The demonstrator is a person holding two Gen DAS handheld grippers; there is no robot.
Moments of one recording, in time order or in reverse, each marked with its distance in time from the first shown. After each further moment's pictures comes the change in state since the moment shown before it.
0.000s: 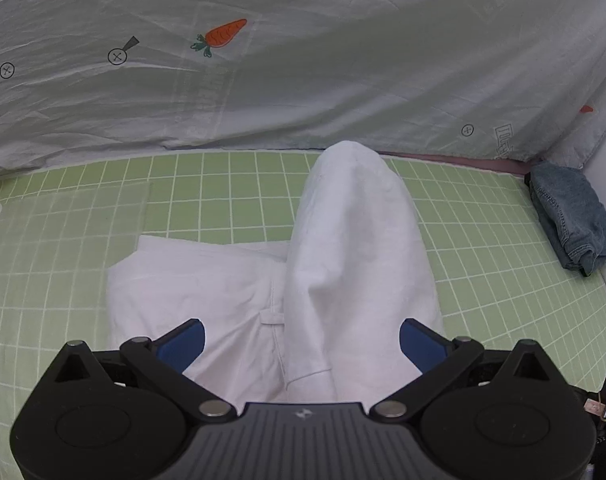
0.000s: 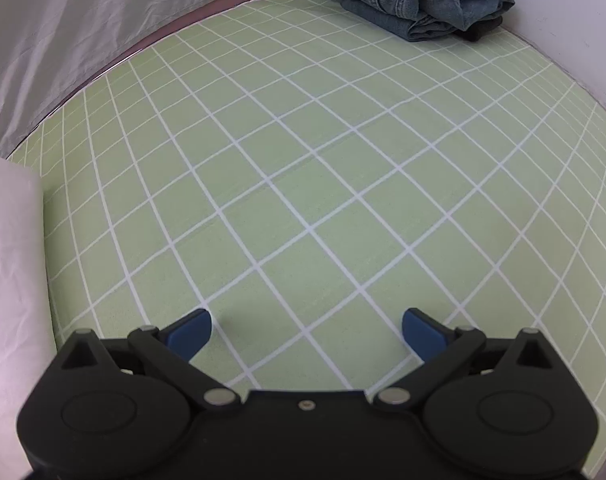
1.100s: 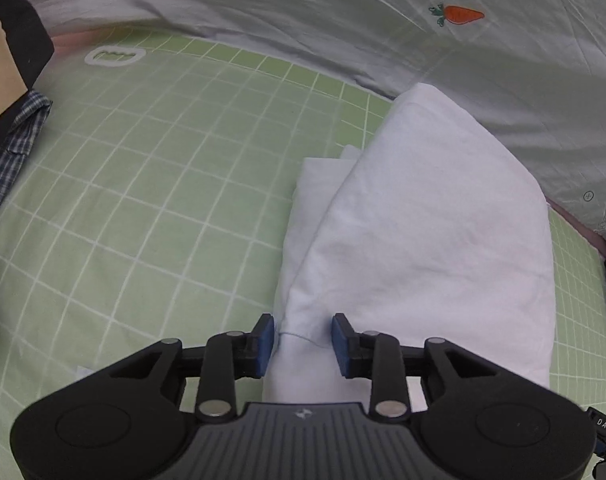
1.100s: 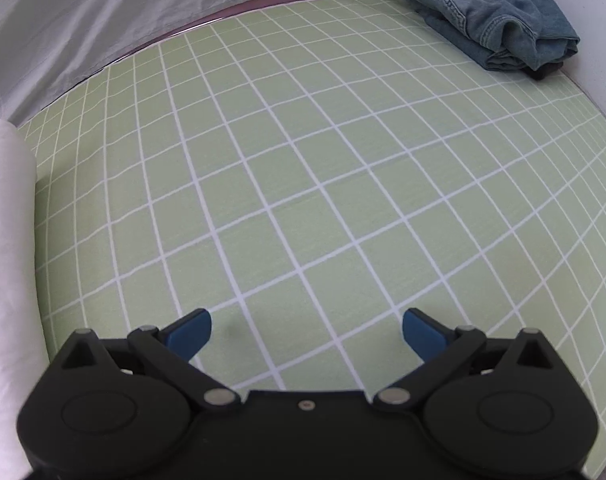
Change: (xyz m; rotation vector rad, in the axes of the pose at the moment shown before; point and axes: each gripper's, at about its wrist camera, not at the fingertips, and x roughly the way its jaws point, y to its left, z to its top) left arm 0.004 0.158 -0.077 -0.415 0.027 0.088; right arm -0.021 0.054 -0.016 -0.189 0.002 0.043
